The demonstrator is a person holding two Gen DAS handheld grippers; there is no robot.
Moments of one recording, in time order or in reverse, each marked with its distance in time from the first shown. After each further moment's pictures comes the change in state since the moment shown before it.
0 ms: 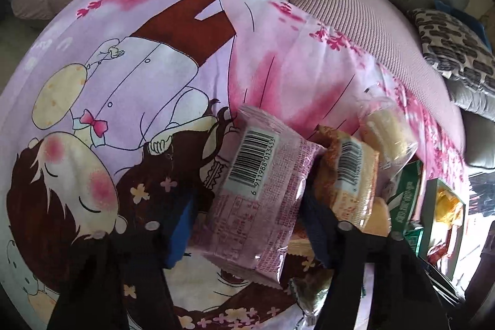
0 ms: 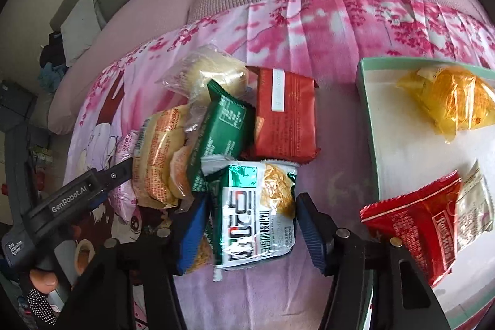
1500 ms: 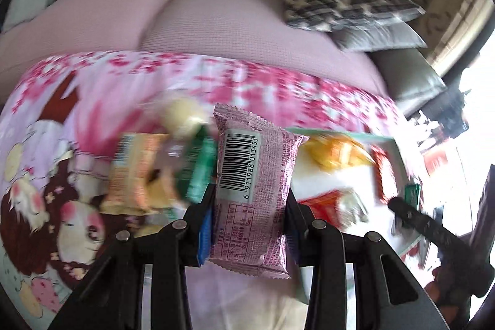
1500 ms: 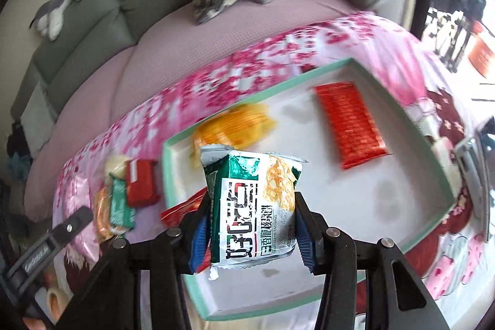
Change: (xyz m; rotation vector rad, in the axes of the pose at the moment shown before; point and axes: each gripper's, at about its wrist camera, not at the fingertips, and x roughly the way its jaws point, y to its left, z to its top) left arm -0.079 -0.165 -0.071 0.379 -0.097 -0.211; right arm -0.145 -0.140 -0.035 0.315 -0.294 -0.205
